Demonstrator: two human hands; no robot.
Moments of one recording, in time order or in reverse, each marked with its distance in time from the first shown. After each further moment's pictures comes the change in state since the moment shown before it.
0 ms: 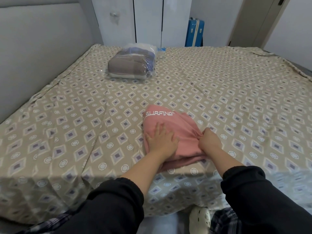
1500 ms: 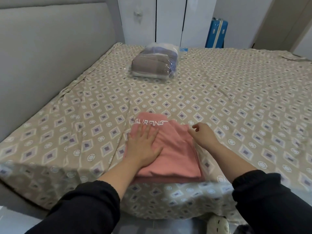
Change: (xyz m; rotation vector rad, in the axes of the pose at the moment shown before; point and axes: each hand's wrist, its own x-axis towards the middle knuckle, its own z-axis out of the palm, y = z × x) left_hand -0.033 -0.149 -0.025 0.293 0.131 -0.041; right_hand -0.035 -0.109 0.013 0.288 -0.119 -0.265
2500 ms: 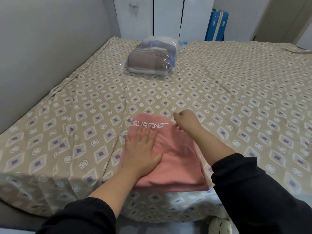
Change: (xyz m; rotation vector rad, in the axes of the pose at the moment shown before) left_hand -0.004 0.005 0.006 0.042 0.051 0.007; right_hand 0.052 -0.055 0.029 0.064 -0.059 -0.033
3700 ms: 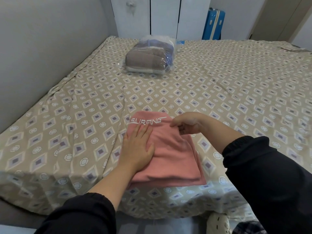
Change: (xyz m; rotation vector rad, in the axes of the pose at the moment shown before) left_hand -0.004 -0.008 -0.008 -0.242 0.083 -0.015; right_hand -0.008 0.000 -0.028 0.489 -0.637 0.370
